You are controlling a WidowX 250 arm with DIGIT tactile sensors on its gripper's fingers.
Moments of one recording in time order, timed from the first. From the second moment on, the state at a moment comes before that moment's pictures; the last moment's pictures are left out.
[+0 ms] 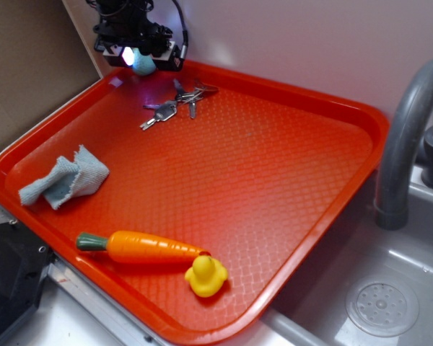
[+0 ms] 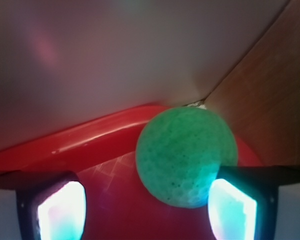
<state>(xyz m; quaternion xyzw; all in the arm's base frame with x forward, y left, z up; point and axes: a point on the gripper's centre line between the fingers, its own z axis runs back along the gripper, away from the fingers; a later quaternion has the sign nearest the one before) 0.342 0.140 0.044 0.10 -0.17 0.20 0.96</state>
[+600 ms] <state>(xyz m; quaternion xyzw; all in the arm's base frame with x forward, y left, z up) 0.338 0.148 0.069 0.07 -0.19 0.20 0.96</state>
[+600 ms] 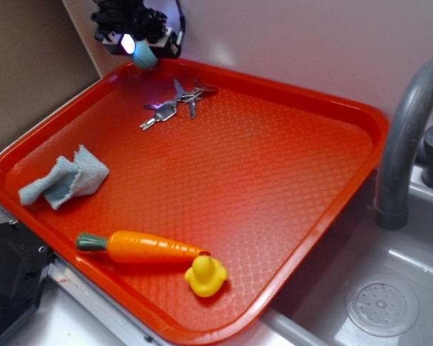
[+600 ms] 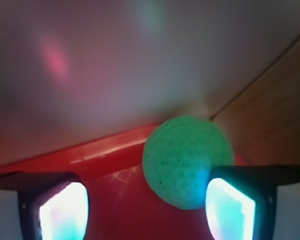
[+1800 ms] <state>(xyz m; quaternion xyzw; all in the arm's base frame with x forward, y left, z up) 0.336 0.166 0.039 0.16 -0.15 0.19 0.96</state>
